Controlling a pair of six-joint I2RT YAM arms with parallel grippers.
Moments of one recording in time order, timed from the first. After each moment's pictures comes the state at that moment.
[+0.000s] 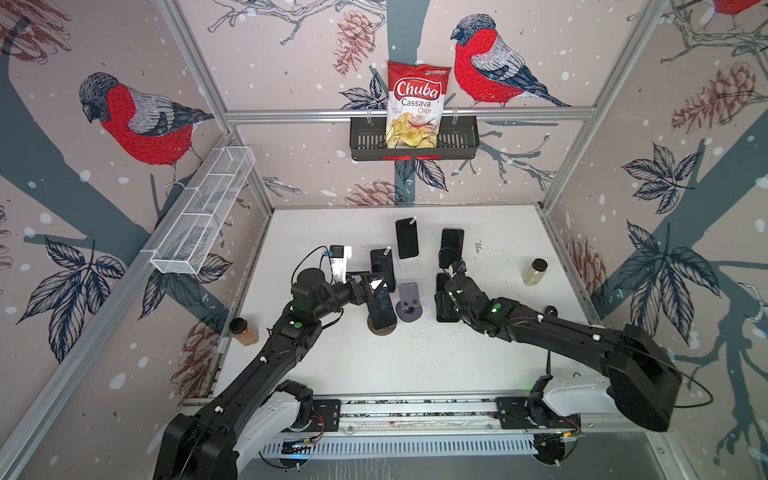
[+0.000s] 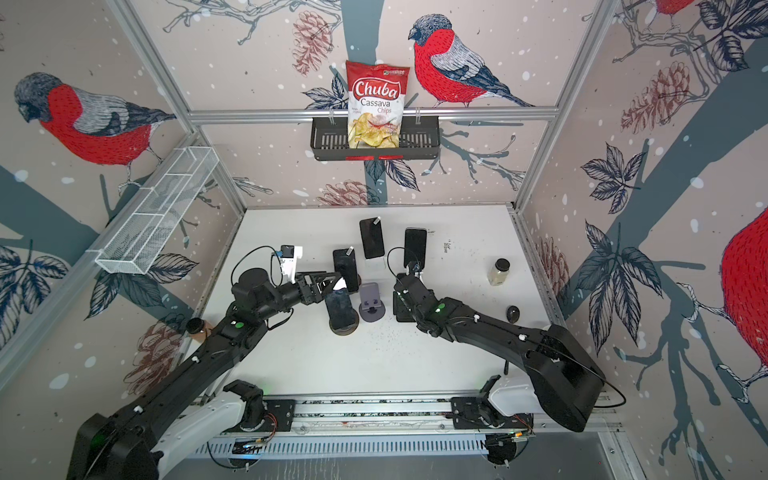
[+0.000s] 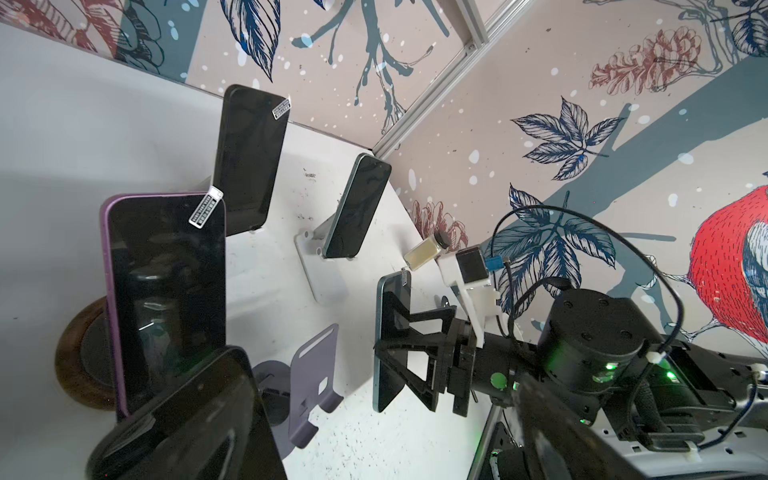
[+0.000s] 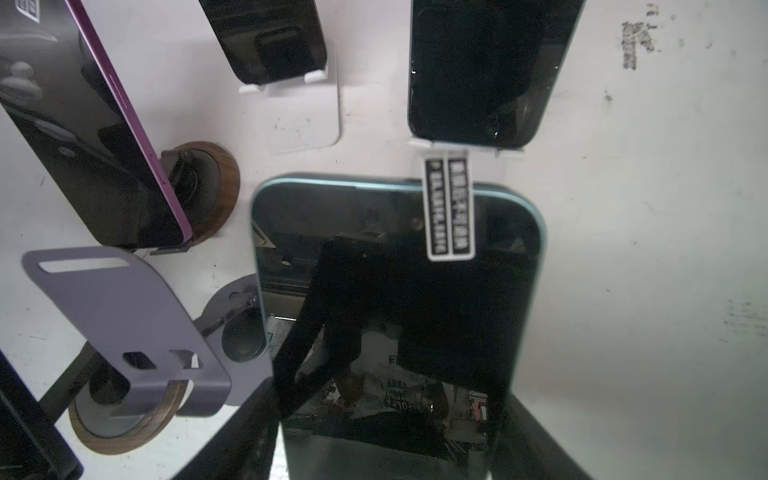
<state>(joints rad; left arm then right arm) -0.37 0.95 0.54 0.21 0.56 -0.65 0.85 1.34 0.73 -0.25 0.31 0.56</state>
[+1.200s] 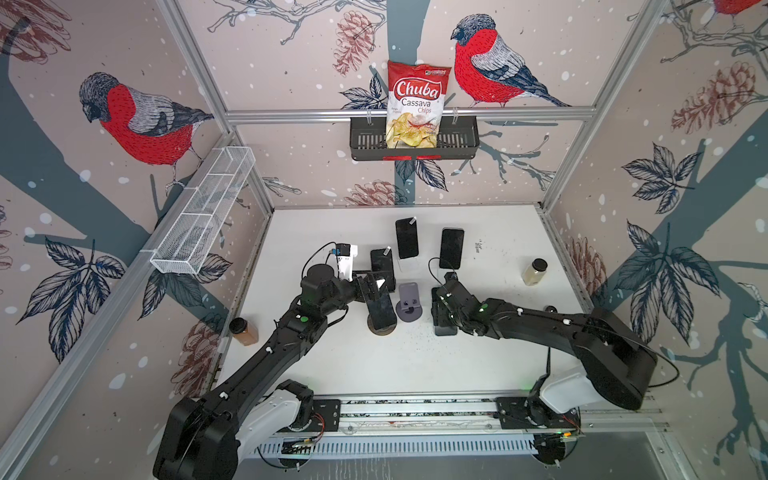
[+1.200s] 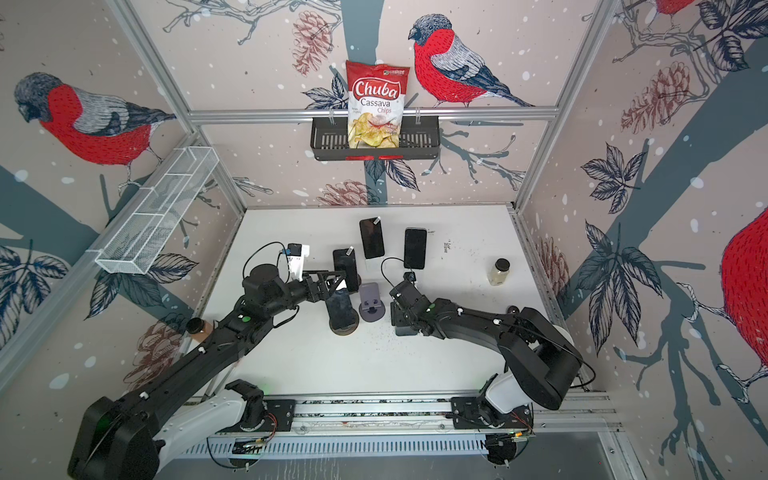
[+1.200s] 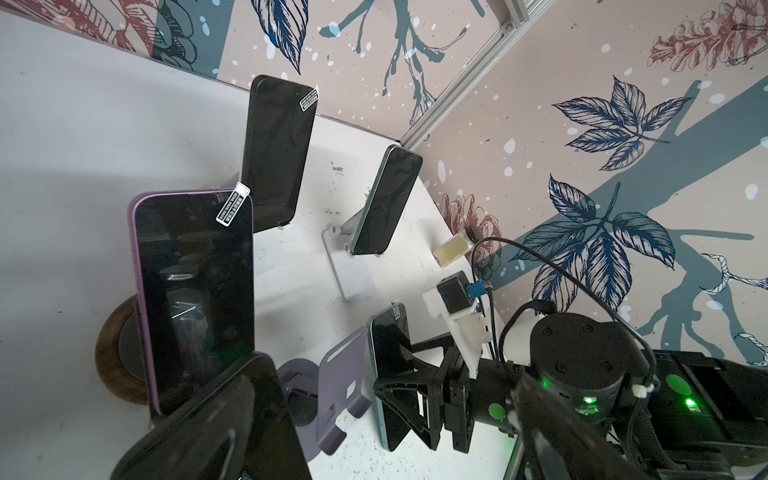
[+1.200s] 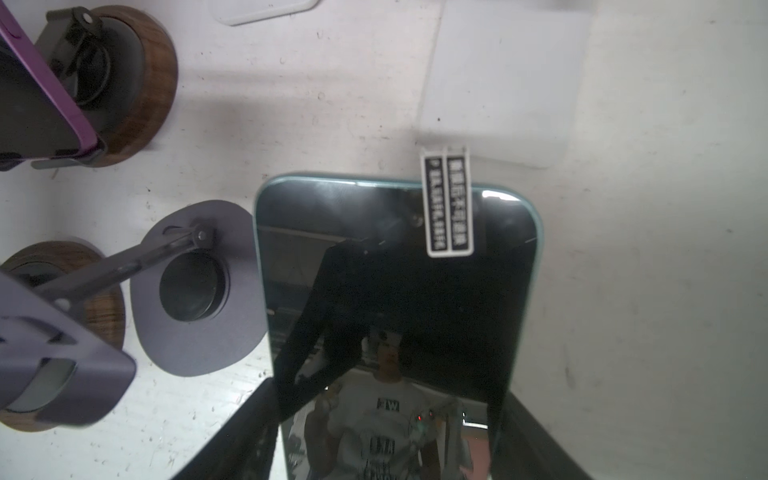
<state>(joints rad) -0.41 1.01 0.57 0.17 0.47 -0.59 0.85 1.49 0.71 -0.23 0.21 0.58</state>
